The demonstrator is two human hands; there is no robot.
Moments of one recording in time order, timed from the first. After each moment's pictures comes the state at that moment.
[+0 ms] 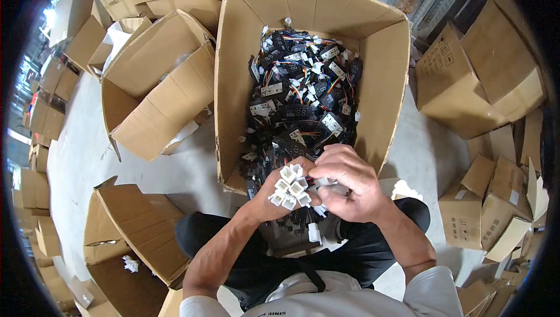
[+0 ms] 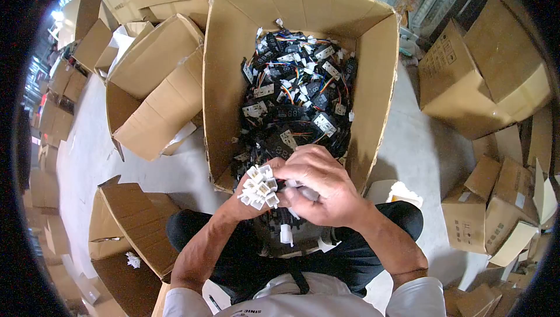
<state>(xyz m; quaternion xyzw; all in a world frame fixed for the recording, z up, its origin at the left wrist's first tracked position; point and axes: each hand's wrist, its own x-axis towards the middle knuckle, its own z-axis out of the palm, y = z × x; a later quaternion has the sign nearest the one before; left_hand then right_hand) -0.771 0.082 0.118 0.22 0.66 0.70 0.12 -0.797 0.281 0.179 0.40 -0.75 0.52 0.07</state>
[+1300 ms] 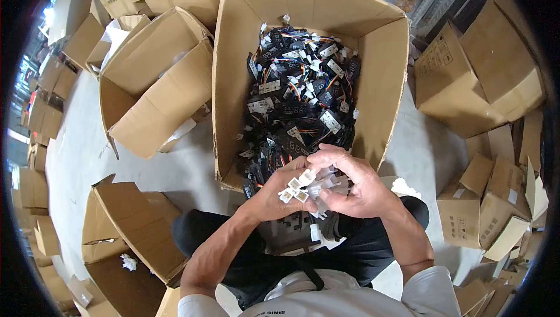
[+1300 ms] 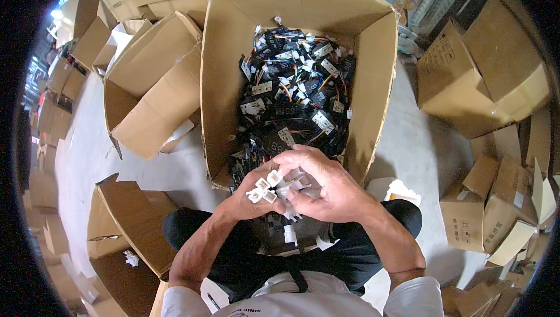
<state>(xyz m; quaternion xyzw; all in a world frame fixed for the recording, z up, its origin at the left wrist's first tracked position) -0.769 0.082 0.116 0.23 0.64 0.72 0.15 -0.795 0.292 0.173 0.37 -0.75 0.54 -0.06</state>
